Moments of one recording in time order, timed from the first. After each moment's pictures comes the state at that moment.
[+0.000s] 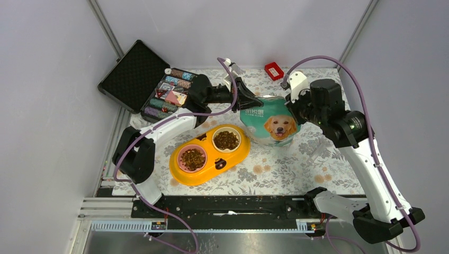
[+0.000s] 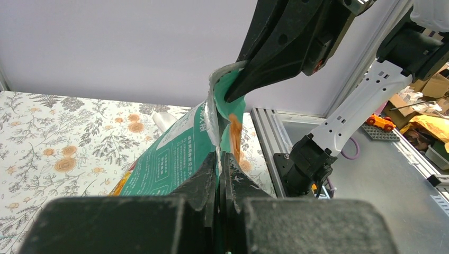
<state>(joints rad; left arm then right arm) -0.62 1.70 1.28 0.75 1.03 -0.48 0.45 1.09 1.47 -0.98 0.02 -0.30</state>
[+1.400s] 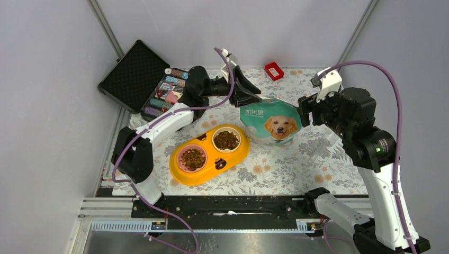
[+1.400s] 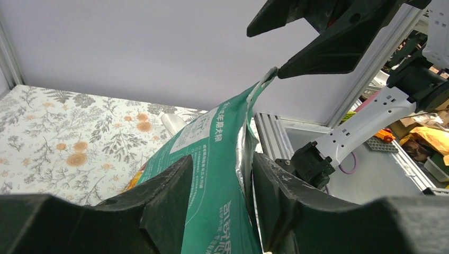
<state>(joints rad) -0.59 1.70 1.37 0.64 1.02 -0.49 0.34 0.94 1.49 -0.95 0.03 -0.18</state>
